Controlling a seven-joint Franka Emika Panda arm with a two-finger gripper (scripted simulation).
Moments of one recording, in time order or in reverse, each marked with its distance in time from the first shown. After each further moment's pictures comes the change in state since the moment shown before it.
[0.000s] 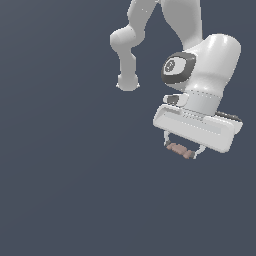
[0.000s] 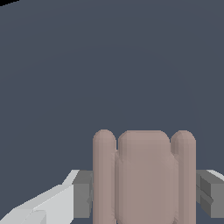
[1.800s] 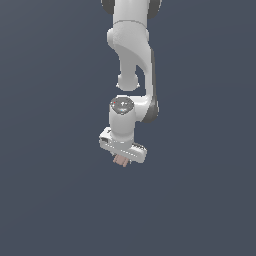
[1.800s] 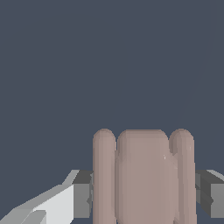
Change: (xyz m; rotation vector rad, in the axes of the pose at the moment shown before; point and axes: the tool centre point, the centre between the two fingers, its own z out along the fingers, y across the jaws) arm -0.063 0.217 0.169 -0.047 -0.523 -0.283
